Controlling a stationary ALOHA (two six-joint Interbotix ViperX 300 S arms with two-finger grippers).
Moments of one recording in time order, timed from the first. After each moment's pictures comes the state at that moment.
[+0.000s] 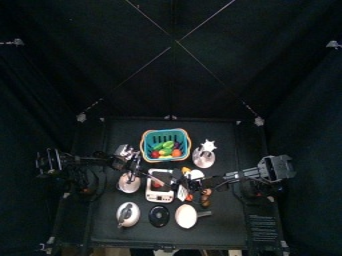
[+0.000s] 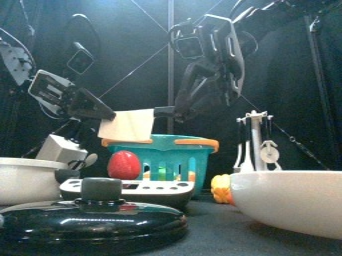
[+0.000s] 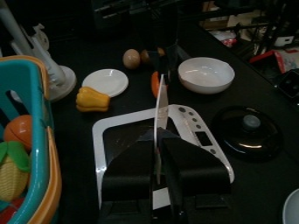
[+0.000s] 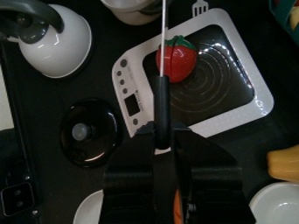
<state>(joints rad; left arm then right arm) 0.46 -0.18 1.10 1.01 -0.87 -0.52 0.14 -0.03 0.53 -0.41 0.27 0.93</state>
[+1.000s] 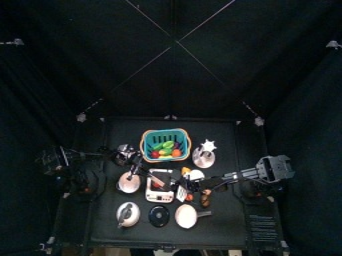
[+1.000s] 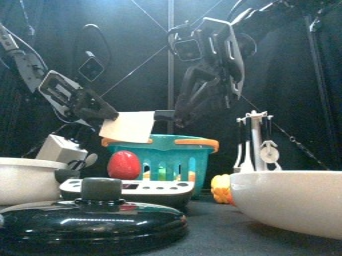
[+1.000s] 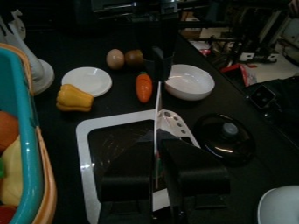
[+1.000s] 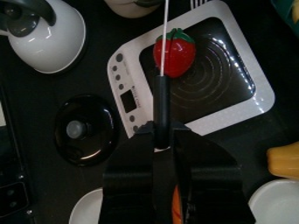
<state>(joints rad) 0.56 -0.12 1.02 1.22 -1.00 -0.75 0.14 -0.01 0.52 -0.42 0.30 0.94</state>
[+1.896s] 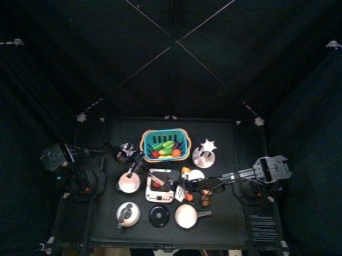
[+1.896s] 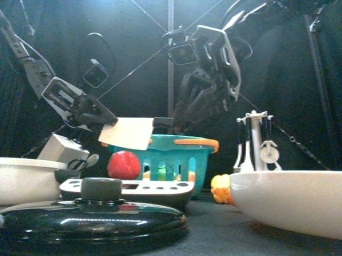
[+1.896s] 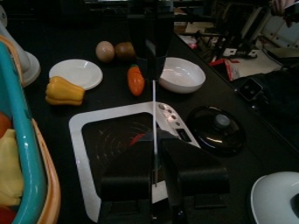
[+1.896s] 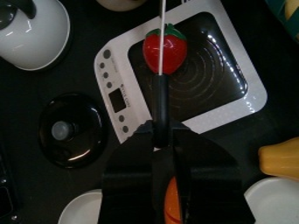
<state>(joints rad) 0.62 -0.05 0.97 1.35 -1.07 -0.82 0.14 0.03 0.49 -0.43 0.37 0.93</state>
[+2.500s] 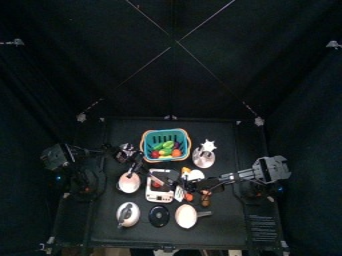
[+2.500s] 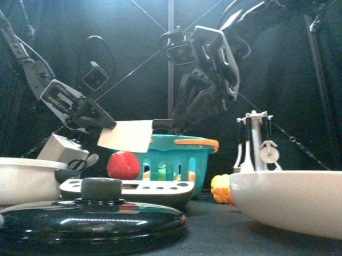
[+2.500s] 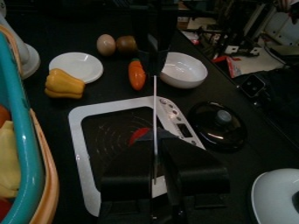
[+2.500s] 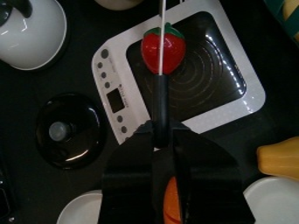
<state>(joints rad) 0.62 -0.04 0.98 1.35 -1.05 -0.82 0.15 0.04 0.47 -0.43 0.39 0.93</state>
